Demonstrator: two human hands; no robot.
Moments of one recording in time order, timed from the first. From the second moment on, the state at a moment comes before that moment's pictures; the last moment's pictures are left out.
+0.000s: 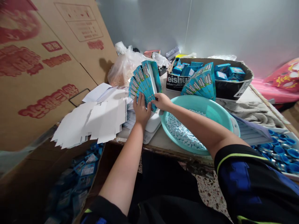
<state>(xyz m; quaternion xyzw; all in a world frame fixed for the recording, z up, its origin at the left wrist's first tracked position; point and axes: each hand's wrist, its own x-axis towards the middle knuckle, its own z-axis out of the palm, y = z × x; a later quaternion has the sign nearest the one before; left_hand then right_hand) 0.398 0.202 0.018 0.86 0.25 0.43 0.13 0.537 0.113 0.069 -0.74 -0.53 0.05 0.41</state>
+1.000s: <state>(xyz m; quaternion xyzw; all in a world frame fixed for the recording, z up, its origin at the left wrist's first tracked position) 0.397 0.206 0.014 0.86 0.23 0.43 0.14 0.534 0.108 0.074 -0.77 -0.55 0.04 0.31</state>
